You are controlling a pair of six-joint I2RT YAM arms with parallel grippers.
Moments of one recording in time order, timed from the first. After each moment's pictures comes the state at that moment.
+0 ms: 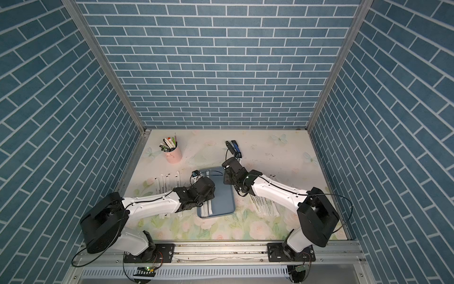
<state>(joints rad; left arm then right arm) -0.90 1.50 0.73 -0.21 -0.32 -1.09 0.88 1.53 1.05 -0.37 0.25 0.73</state>
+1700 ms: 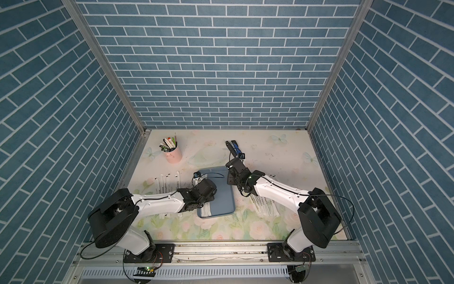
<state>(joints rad) -0.90 1.55 0.73 -0.19 -0.38 -1.02 0.82 1.49 0.99 -0.38 0.23 0.72</state>
